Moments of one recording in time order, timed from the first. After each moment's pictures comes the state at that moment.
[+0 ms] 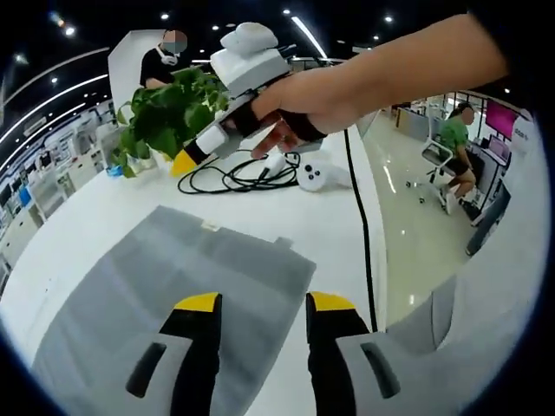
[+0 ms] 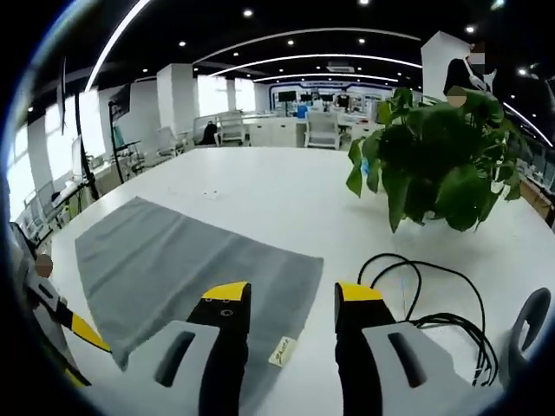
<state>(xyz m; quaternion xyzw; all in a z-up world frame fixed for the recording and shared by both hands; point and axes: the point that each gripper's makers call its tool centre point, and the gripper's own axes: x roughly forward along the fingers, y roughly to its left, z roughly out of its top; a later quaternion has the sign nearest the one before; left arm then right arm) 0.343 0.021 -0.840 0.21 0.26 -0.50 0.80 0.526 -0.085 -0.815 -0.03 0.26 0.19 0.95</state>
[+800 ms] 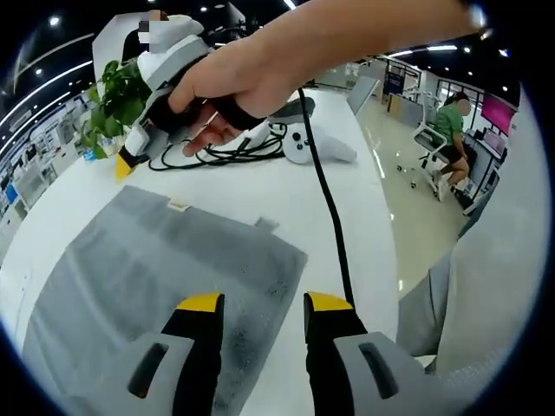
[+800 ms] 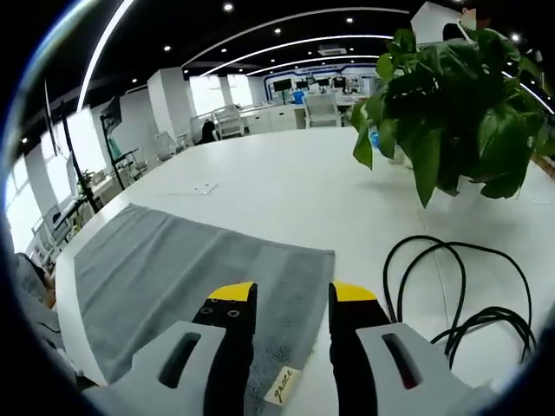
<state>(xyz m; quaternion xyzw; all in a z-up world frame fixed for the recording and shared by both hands) 0.337 -0.014 -0.891 0.22 0.31 -0.51 0.77 0.575 -0.065 -0.866 0.02 0.29 0.20 0.94</state>
